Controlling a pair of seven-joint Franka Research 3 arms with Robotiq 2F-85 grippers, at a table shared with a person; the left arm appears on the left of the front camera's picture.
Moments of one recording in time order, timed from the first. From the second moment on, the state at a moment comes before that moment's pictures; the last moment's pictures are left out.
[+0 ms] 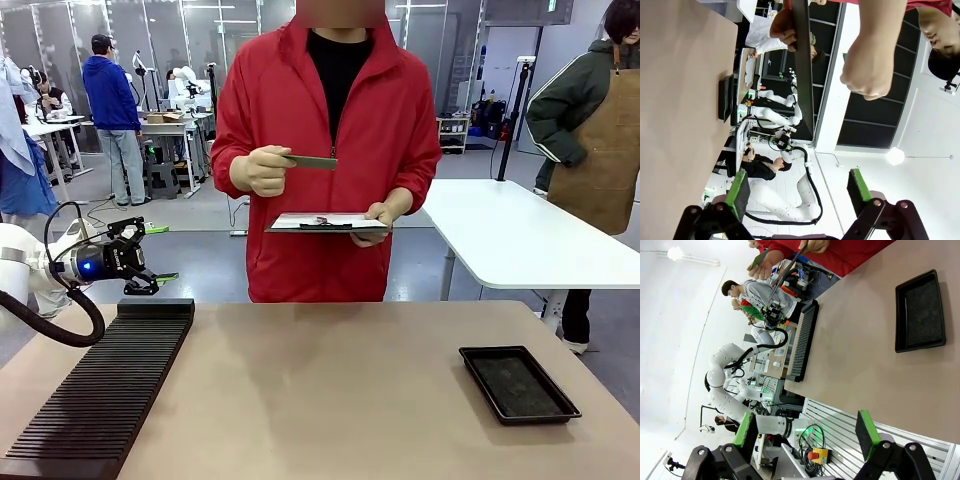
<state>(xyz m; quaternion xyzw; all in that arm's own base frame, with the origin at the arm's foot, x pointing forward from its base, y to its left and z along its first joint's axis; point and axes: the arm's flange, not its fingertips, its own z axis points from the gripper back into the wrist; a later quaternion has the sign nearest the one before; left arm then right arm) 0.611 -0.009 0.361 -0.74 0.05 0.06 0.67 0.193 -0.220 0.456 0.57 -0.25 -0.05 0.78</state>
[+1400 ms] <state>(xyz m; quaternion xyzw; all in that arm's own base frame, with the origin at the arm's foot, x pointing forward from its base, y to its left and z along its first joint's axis) 0.332 0.162 0.347 -0.72 -0.06 -0.10 0.69 0.193 -0.220 0.456 0.57 -0.25 -0.05 0.78</state>
